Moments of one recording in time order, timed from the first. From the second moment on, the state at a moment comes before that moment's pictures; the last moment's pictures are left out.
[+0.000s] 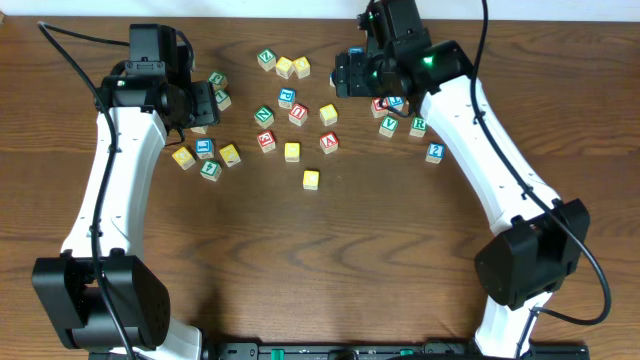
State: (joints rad) left arm 0.01 1.70 1.53 -0.90 0.04 -0.15; right arm 0.43 1.98 1.93 -0.86 -0.10 0.37
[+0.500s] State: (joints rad) left arm 0.05 1.70 1.53 -0.90 -0.07 -0.20; right arm 0.58 2.13 1.93 -0.73 -0.10 0.46
